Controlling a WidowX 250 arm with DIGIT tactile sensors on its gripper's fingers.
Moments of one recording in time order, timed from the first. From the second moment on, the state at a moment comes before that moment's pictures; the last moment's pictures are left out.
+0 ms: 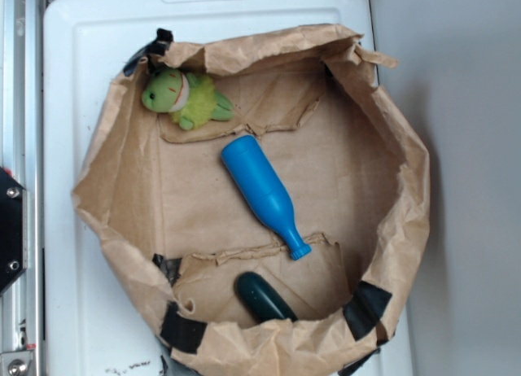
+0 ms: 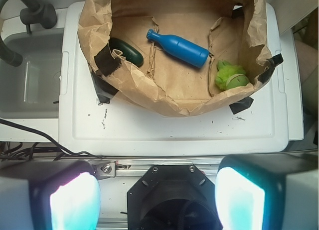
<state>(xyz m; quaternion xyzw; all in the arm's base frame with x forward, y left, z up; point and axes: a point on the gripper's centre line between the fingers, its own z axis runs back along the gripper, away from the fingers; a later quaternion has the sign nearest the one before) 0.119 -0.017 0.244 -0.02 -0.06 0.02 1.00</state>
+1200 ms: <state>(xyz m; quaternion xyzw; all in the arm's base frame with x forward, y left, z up) 0.242 -0.008 0.201 -0.08 -0.04 -0.21 0.97</state>
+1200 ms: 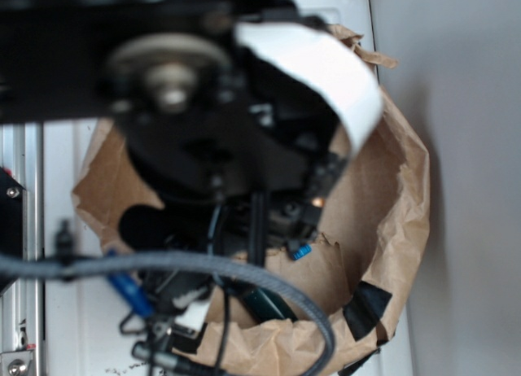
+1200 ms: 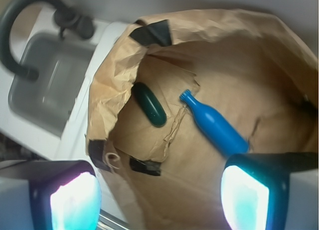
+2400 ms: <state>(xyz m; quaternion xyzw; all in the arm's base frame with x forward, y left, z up) 0.248 0.017 0.144 -0.04 -0.09 -0.23 0.97</state>
